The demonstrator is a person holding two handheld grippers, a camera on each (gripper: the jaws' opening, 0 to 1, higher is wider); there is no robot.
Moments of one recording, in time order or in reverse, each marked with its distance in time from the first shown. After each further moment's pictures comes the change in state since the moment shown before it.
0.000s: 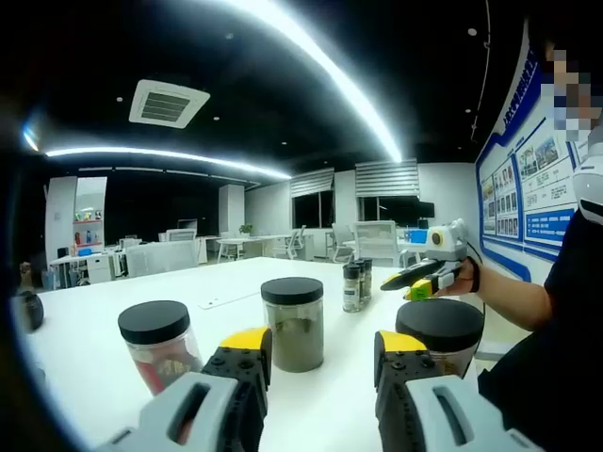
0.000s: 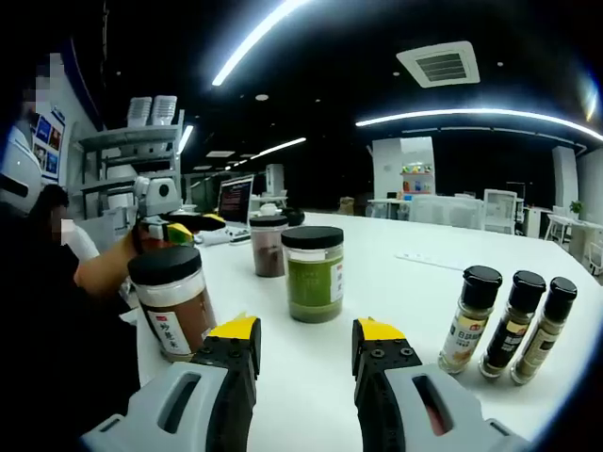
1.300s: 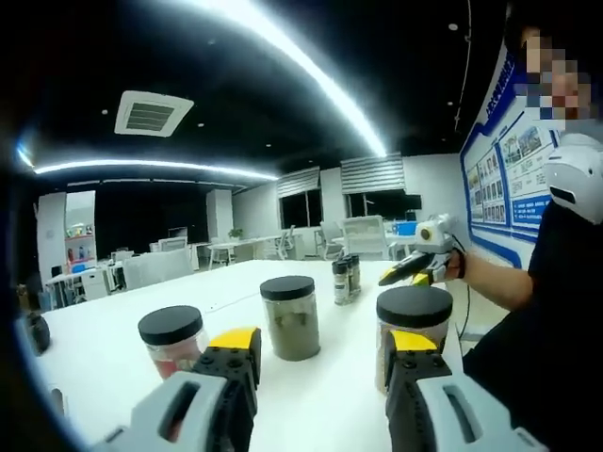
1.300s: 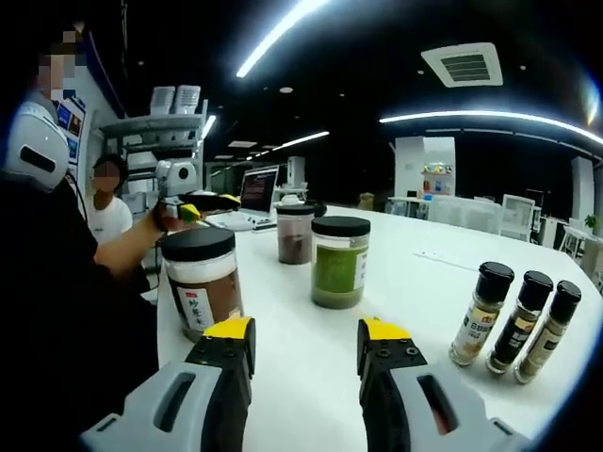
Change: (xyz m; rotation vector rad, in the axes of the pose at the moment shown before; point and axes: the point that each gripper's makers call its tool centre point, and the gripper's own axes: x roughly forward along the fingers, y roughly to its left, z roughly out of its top) left arm -0.037 -0.010 0.004 0.095 0.019 -0.056; right arm -0.015 0.015 -0.014 -0.084 0.053 0.041
